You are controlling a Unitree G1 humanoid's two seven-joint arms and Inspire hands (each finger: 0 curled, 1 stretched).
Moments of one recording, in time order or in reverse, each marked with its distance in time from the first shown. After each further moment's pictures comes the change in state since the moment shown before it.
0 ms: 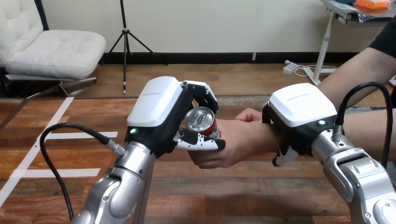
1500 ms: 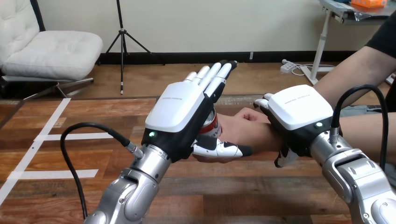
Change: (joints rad) left arm -0.011 -0.014 -0.063 -0.003 0.071 0.021 0.006; right arm -0.006 -0.003 0.004 0.042 -0.046 -0.043 -0.024
